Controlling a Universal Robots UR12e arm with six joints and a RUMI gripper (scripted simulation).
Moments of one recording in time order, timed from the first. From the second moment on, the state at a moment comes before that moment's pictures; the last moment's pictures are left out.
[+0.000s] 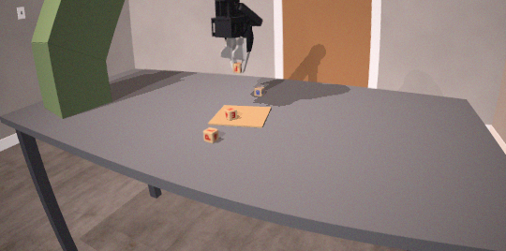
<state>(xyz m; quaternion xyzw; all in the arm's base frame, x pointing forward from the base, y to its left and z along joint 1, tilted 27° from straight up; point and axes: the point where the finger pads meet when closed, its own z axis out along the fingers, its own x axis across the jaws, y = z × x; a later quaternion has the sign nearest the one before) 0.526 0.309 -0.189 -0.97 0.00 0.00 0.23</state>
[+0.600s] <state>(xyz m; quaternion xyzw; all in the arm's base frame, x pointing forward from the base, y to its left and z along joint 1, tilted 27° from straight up) 0.543 0.303 -0.192 -0.95 0.21 0.05 0.23</state>
